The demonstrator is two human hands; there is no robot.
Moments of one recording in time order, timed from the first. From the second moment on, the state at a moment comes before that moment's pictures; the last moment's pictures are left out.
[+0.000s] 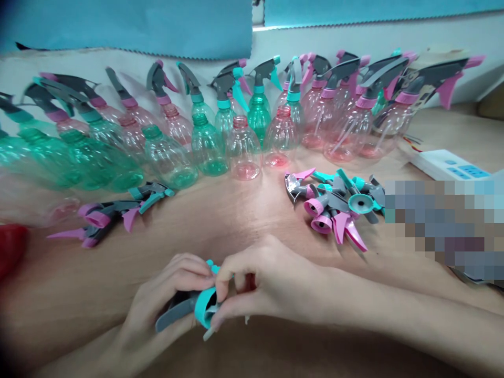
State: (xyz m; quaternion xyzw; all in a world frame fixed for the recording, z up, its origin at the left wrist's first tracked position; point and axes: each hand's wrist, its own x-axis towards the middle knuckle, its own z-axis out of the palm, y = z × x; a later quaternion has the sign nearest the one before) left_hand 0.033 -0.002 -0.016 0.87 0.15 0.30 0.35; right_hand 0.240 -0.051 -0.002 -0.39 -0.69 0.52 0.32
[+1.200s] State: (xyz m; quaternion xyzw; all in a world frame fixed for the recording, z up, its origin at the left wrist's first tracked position) left_hand 0.032 -0.005 -0.025 0.77 0.19 0.37 0.48; right_hand 0.227 -0.058 -0.006 -0.40 -0.66 0.41 0.49
